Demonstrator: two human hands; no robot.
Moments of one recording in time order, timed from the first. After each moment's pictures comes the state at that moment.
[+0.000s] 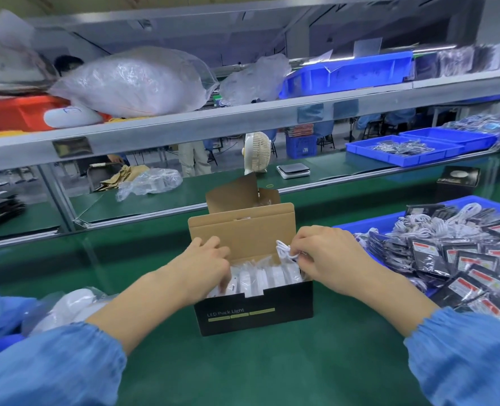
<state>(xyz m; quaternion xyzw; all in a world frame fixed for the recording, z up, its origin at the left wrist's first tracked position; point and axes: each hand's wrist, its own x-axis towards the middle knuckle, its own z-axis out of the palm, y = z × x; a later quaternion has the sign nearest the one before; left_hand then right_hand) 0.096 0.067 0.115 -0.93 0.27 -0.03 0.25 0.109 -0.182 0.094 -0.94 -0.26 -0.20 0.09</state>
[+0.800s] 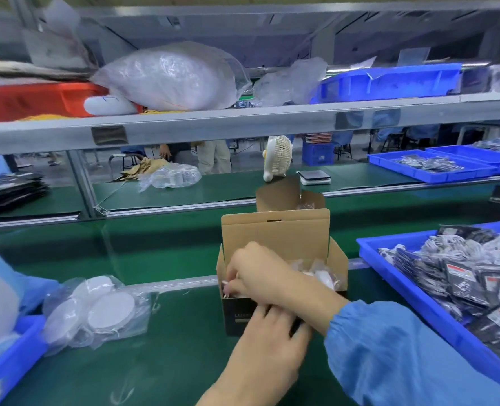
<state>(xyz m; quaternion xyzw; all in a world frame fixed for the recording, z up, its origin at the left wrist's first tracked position) 0.028 0.011 0.030 -0.91 0.30 -0.28 0.03 0.116 -0.038 0.102 -0.92 -0.37 -0.07 0.12</state>
